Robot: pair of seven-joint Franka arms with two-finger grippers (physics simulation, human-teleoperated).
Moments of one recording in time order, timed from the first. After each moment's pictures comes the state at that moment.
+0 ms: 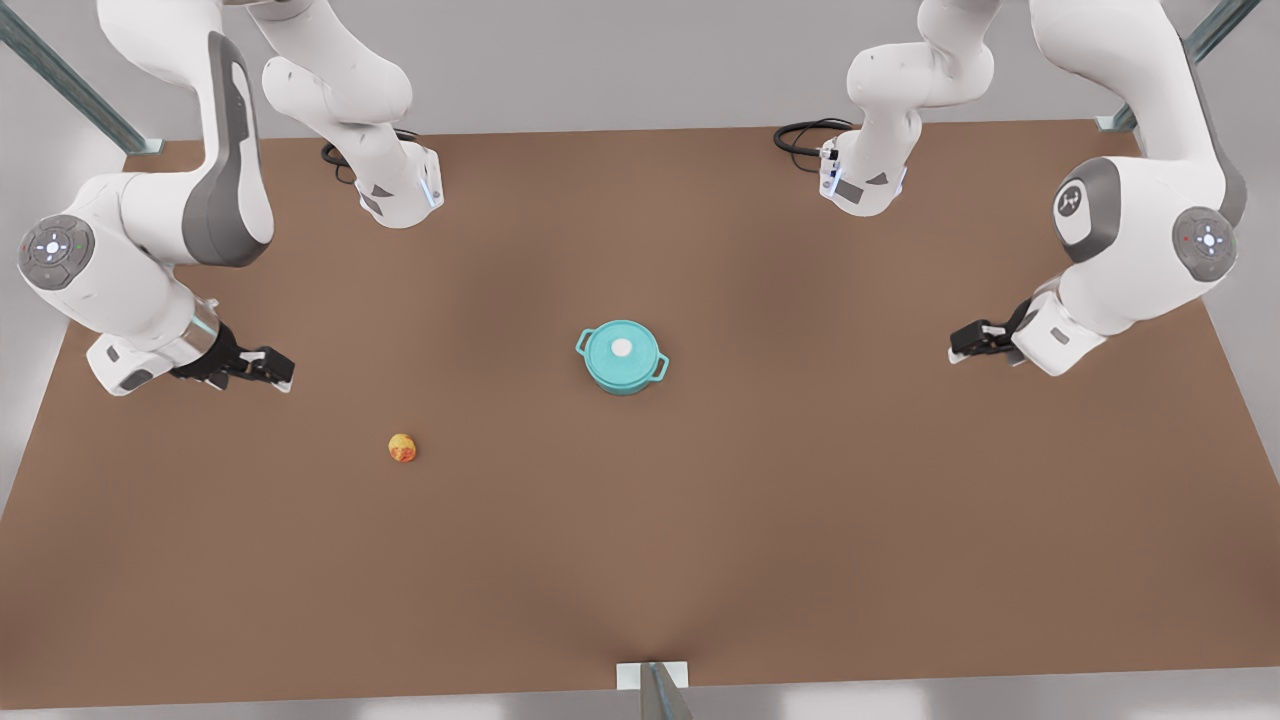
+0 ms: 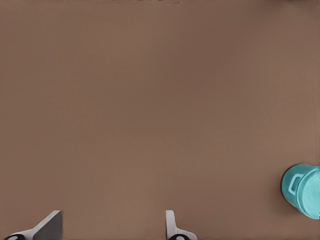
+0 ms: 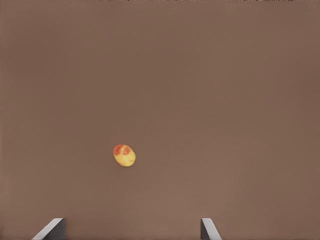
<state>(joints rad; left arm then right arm) 0.02 0.08 -0.06 -1.72 -0.13 1.75 0.03 -0.10 0.04 0.10 -1.78 0.00 1.85 0.06</state>
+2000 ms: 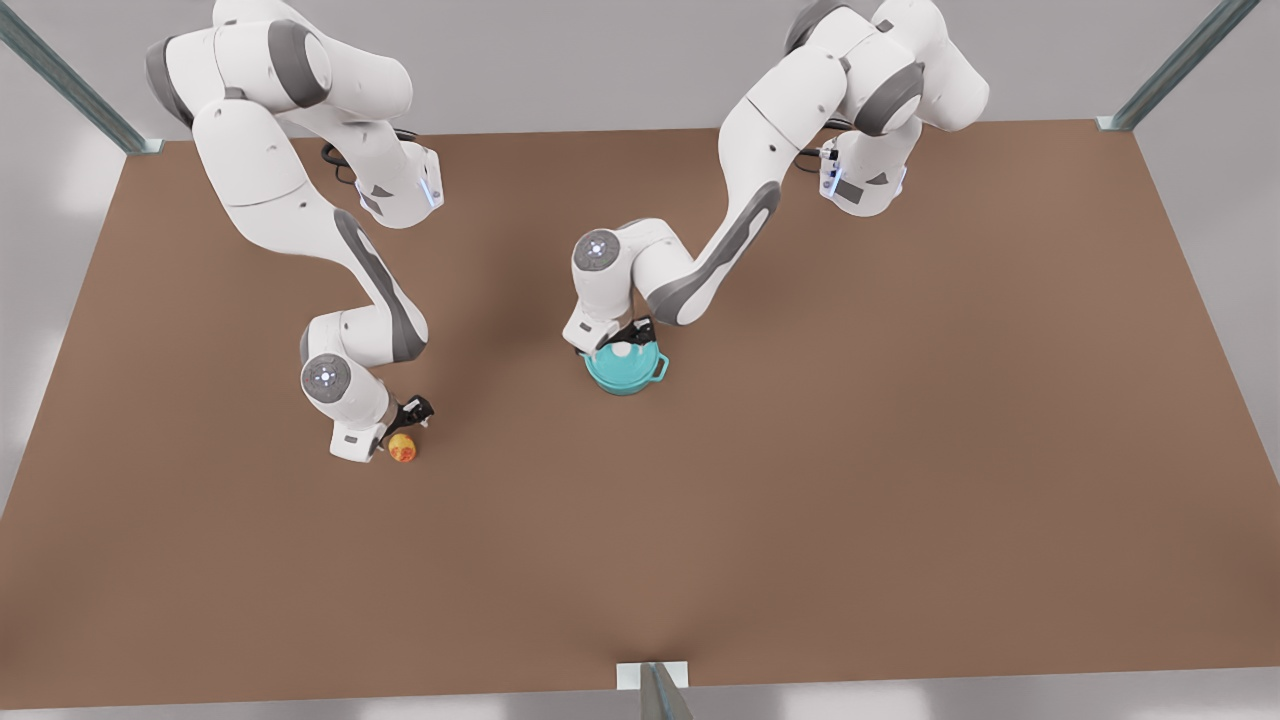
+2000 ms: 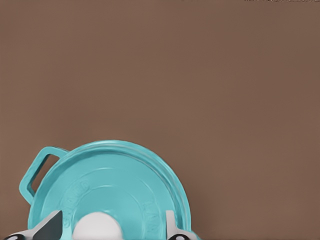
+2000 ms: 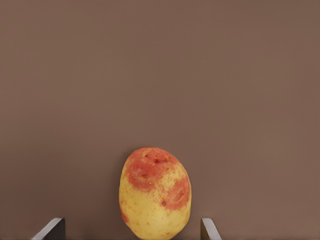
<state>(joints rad) -0.83 0.72 -0.14 -1.53 0.23 2.23 -1.22 0.02 0.48 0.10 -2.15 -0.11 2.60 -0.31</state>
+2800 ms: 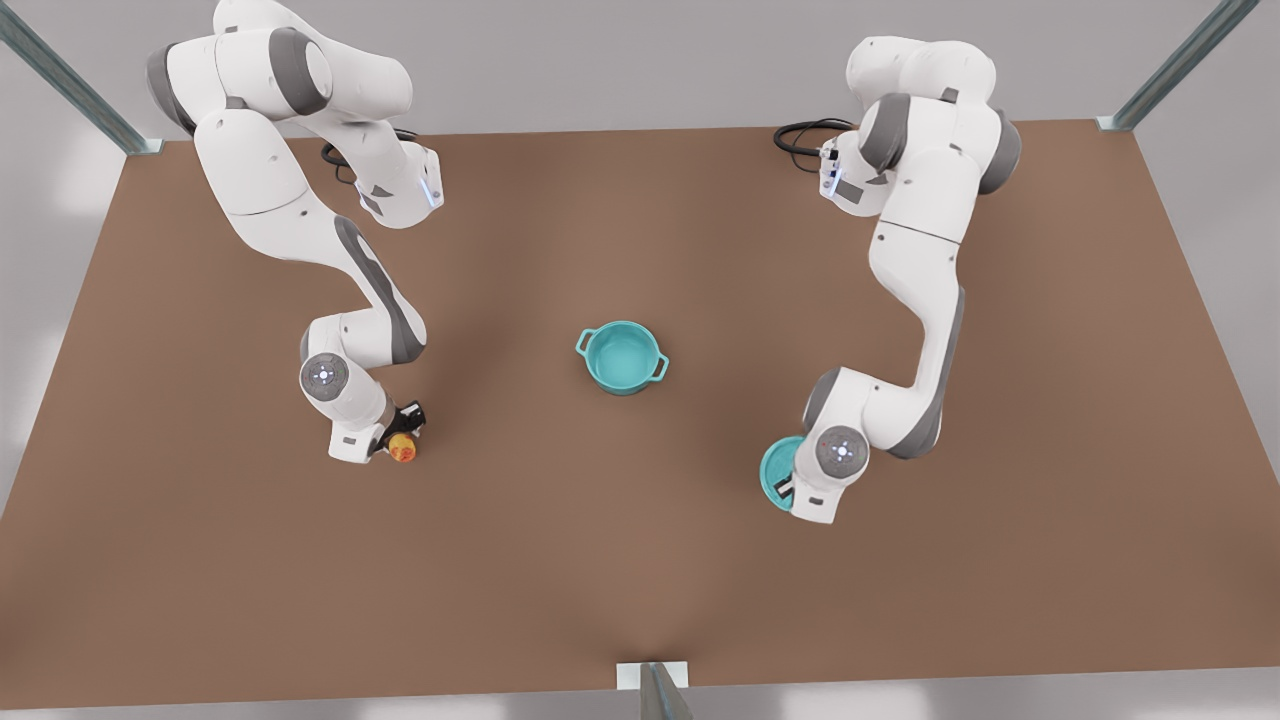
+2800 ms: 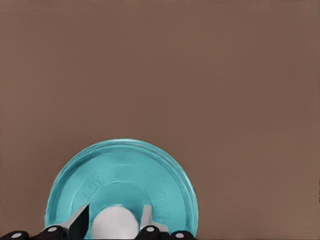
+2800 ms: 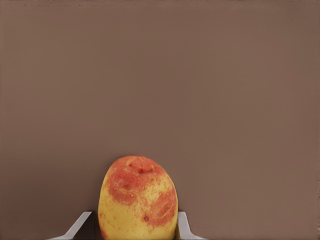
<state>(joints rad) -0.28 0.86 -0.08 -1.36 0.13 2.09 -0.91 0.02 0.51 0.09 -2.16 -0.12 2.68 -0.36</state>
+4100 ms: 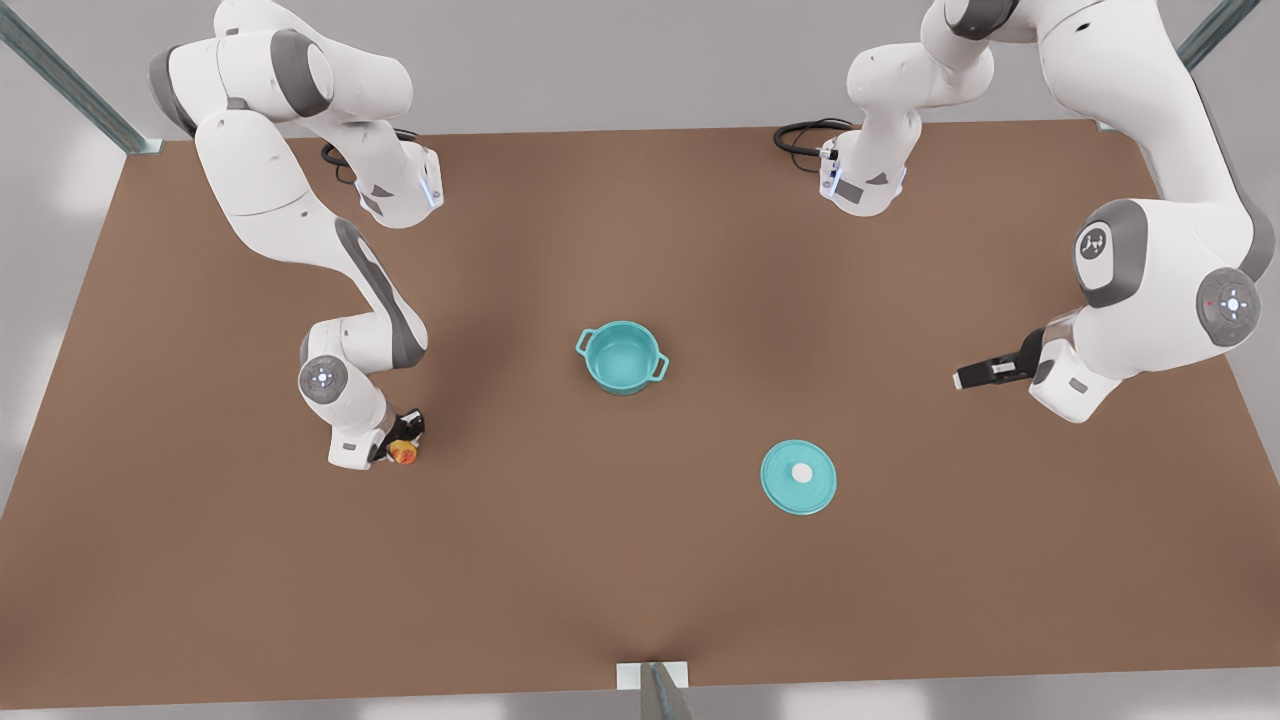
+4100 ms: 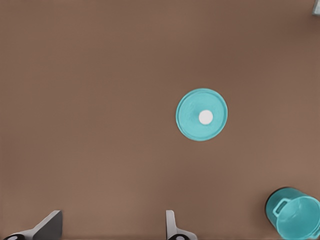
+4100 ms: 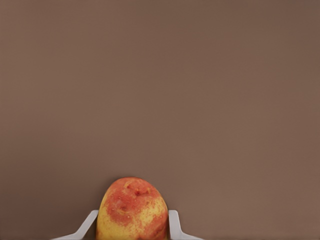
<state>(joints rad) 0.06 0.26 -0.08 -1.48 -0.13 1.57 -0.18 0.03 0.52 0.09 -2.12 -0.11 2.69 -0.38</state>
